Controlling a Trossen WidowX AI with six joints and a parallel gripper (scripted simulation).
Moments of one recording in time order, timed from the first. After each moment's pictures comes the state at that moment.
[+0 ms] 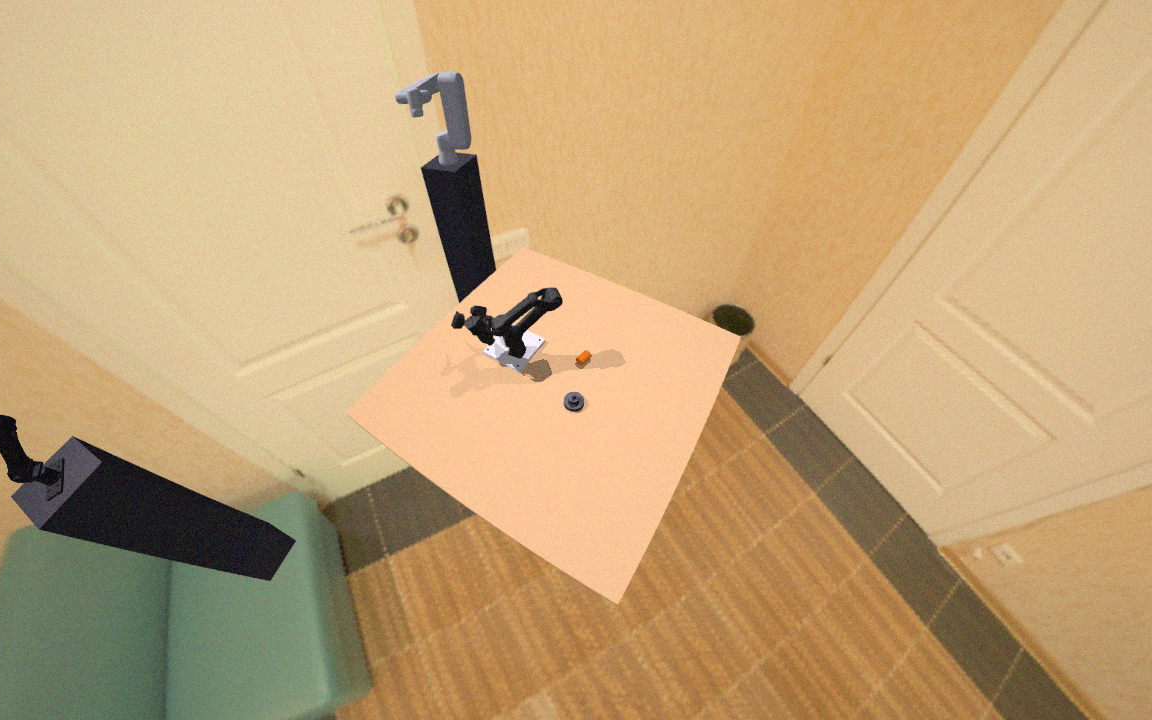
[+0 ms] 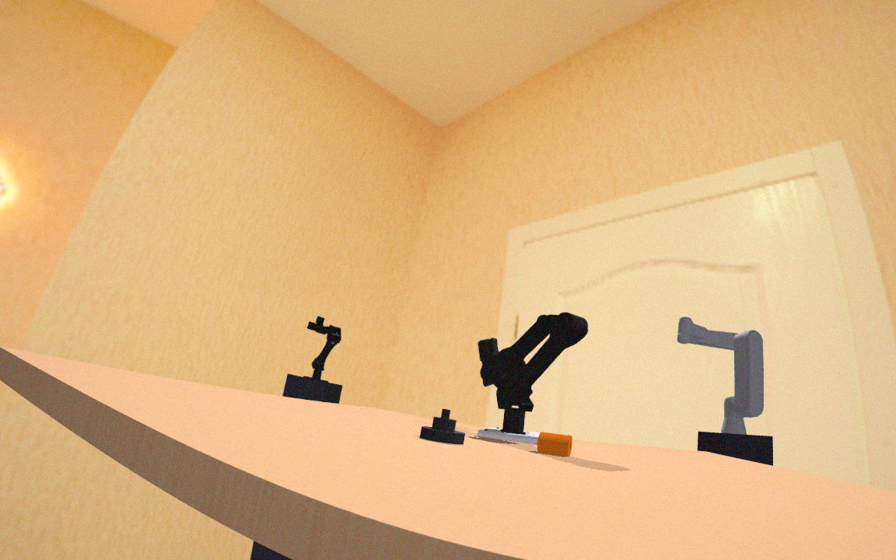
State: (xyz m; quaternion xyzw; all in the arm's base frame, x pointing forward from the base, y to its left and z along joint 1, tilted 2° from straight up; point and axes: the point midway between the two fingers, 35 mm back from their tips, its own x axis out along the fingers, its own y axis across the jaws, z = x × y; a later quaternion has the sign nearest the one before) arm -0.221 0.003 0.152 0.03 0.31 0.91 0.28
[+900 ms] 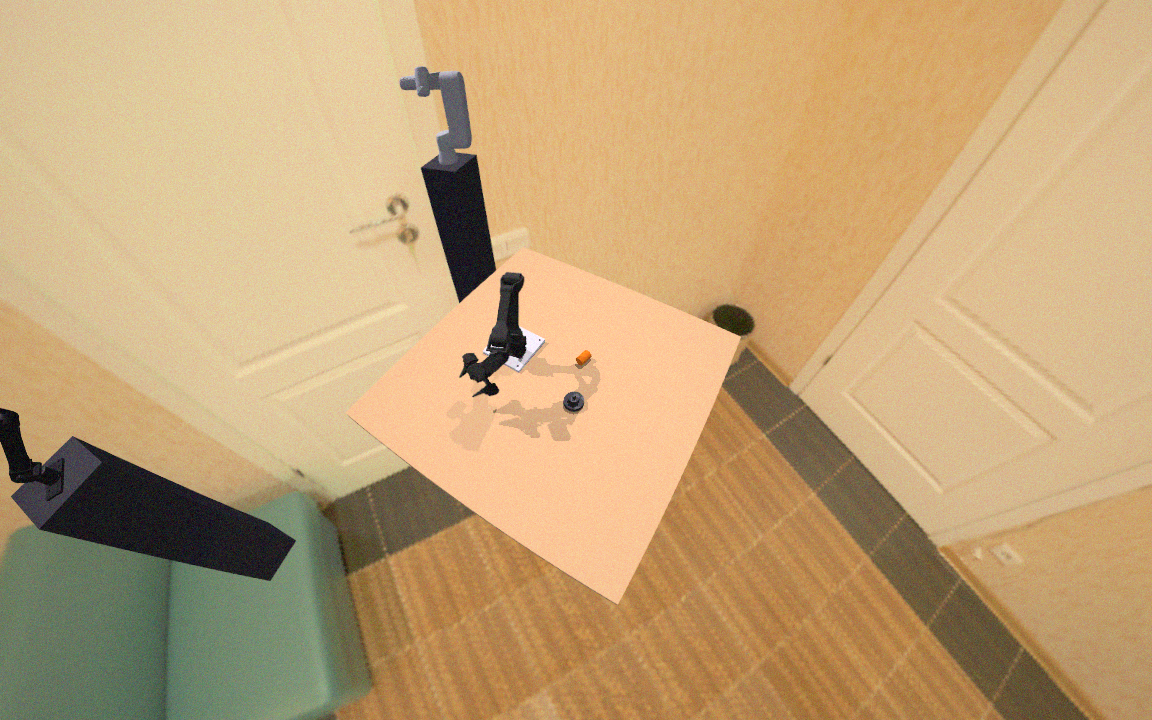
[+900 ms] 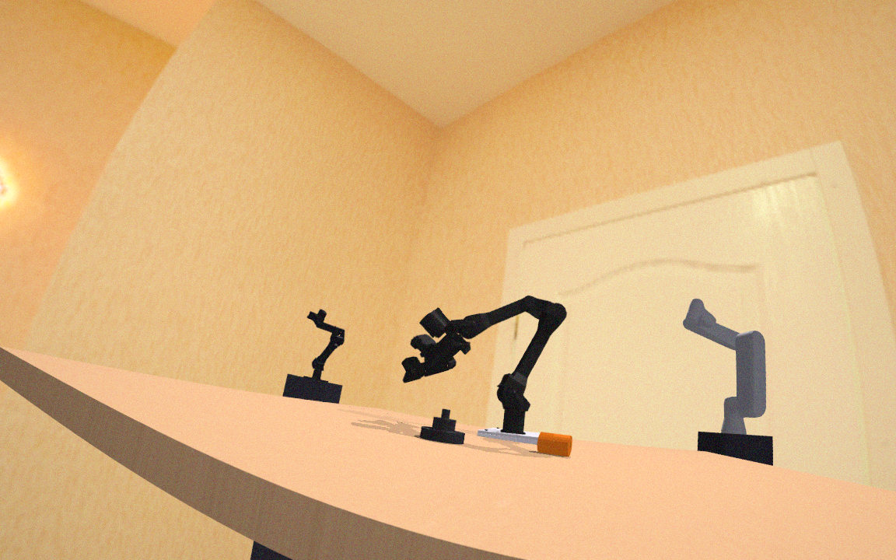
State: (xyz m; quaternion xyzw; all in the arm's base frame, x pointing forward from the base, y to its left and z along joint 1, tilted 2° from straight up) arm -0.046 -0.282 0.144 -0.18 -0.28 0.85 -0.42
